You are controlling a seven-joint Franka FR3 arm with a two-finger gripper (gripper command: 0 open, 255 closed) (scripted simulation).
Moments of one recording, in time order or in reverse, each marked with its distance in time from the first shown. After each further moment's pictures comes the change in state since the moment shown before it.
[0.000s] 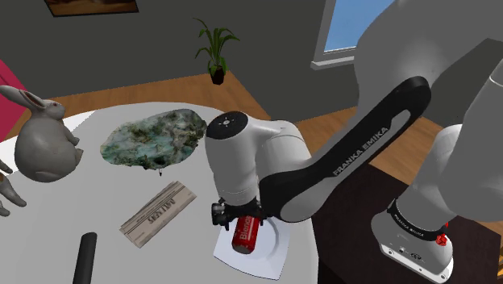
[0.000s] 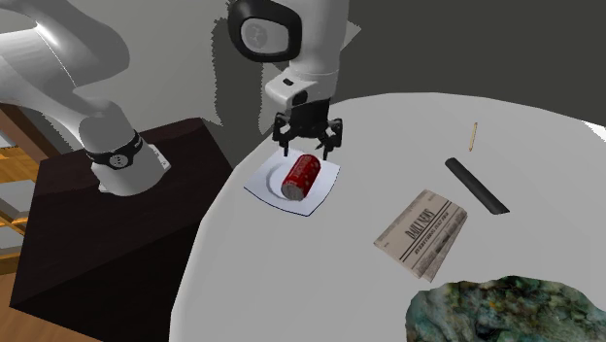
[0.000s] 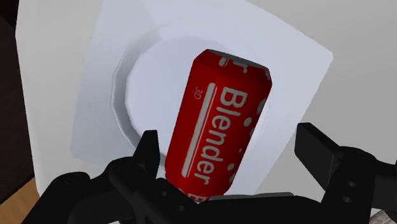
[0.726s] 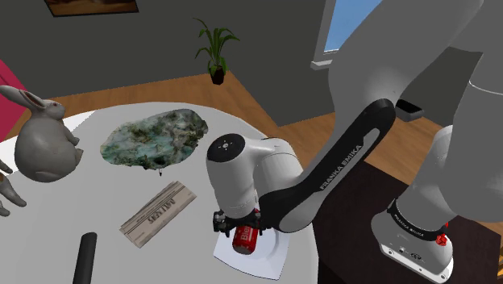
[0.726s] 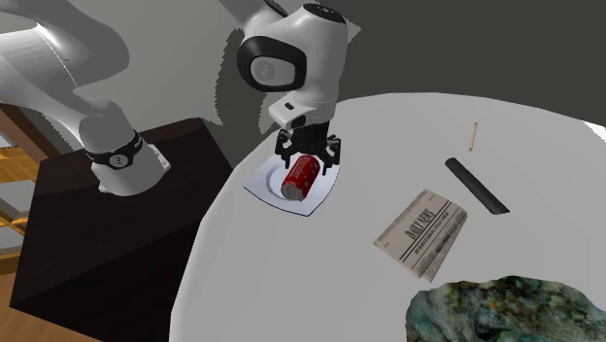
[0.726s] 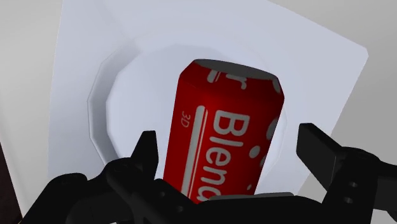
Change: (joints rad) arm 0.034 0.123 -0.040 -0.003 -0.099 0.091 0.165
